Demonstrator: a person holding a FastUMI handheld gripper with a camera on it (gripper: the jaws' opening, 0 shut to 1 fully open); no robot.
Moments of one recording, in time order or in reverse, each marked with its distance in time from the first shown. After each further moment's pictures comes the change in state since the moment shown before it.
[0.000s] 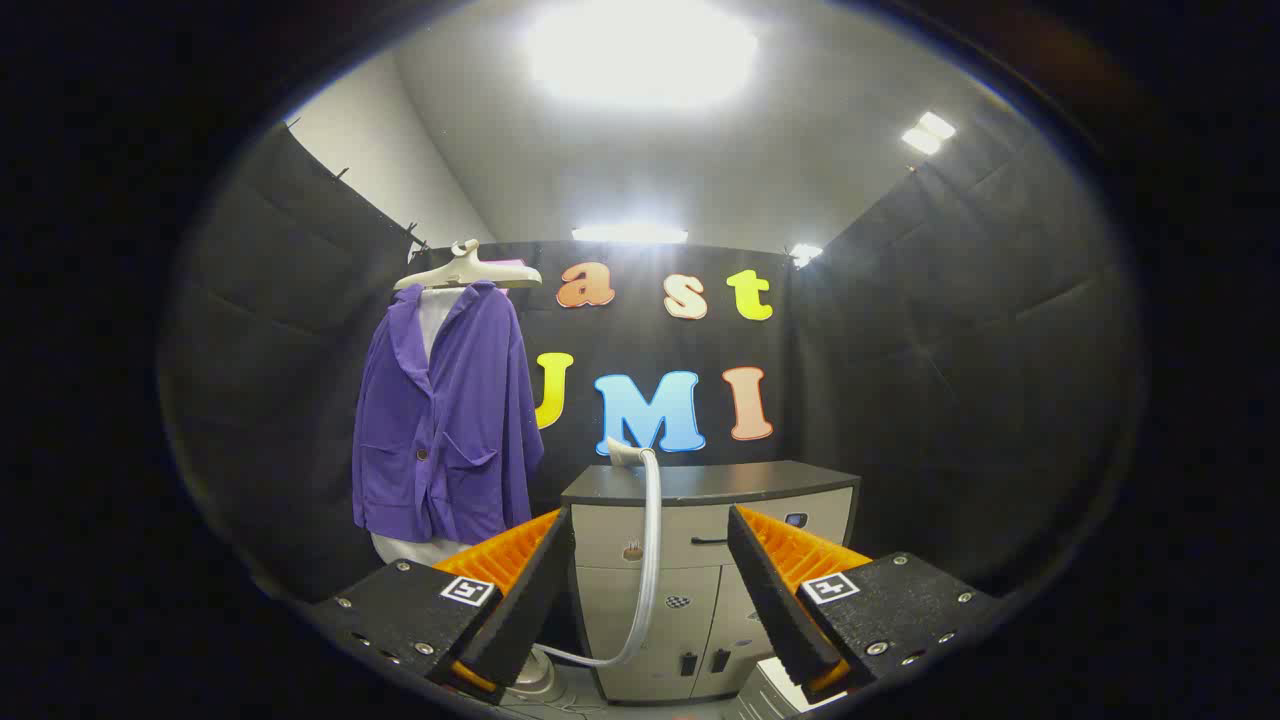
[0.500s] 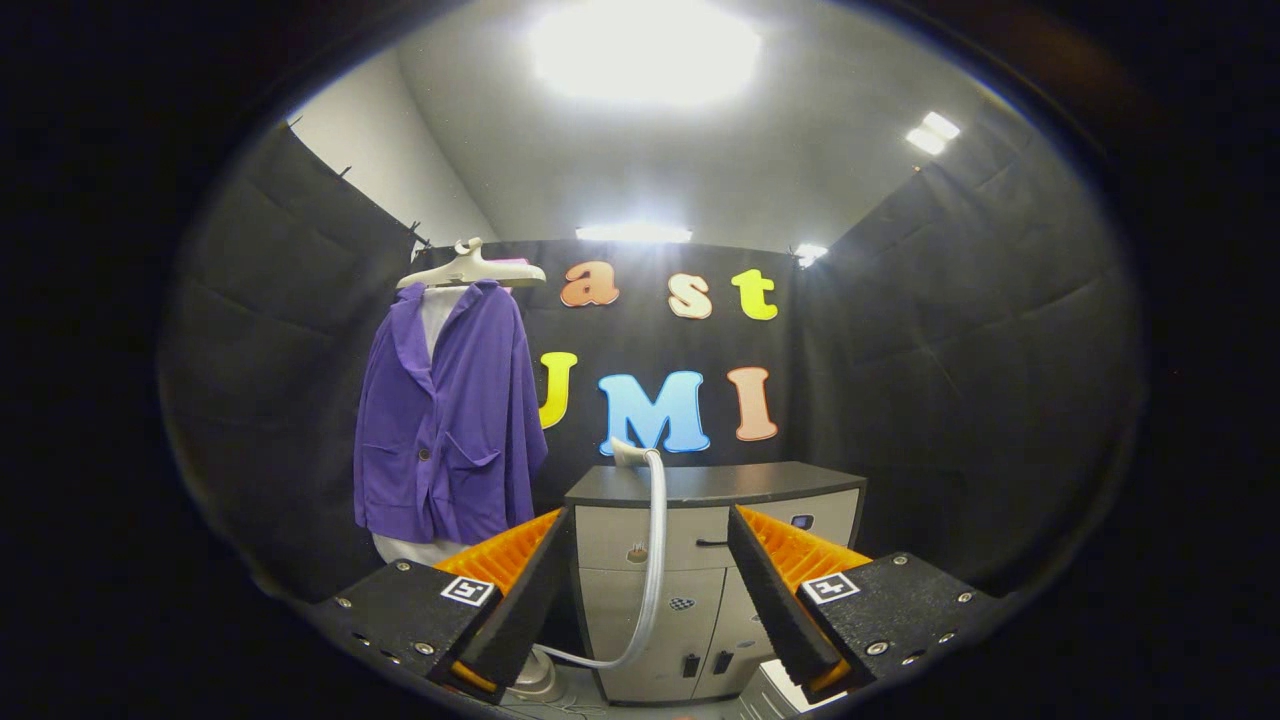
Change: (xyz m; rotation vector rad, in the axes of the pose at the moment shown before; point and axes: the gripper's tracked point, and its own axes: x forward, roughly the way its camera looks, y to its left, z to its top) arm 0.007 0.002 -0.002 -0.006 0.002 0.002
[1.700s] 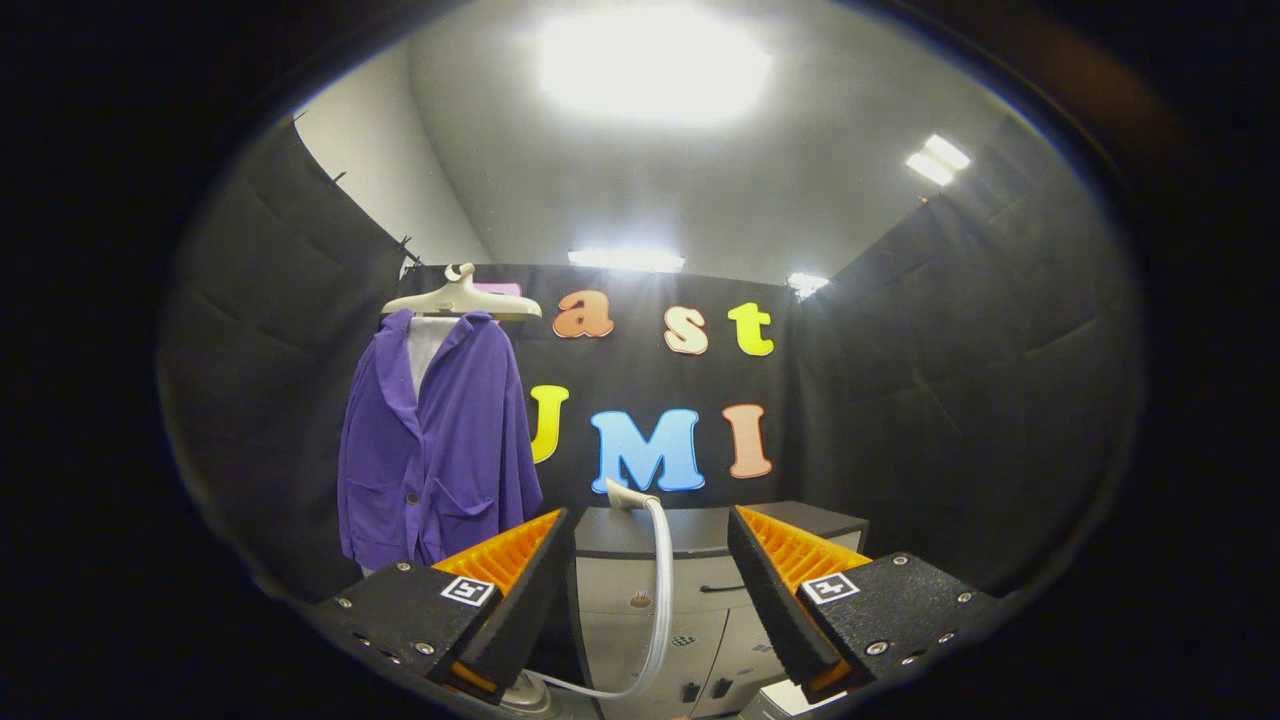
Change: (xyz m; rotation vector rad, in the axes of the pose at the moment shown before) arm 0.048 0.028 0.074 -0.010 -0.094 -0.029
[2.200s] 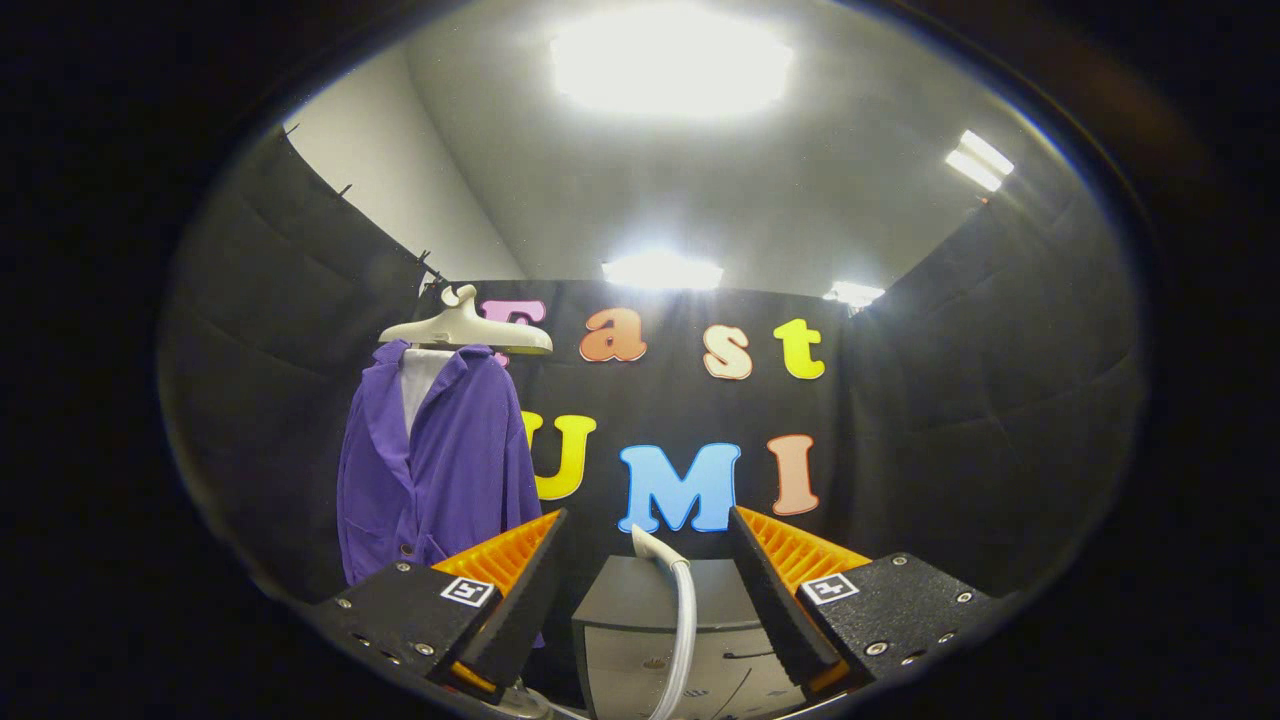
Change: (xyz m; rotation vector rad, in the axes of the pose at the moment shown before) arm 0.148 0.007 0.045 -0.001 0.003 0.152
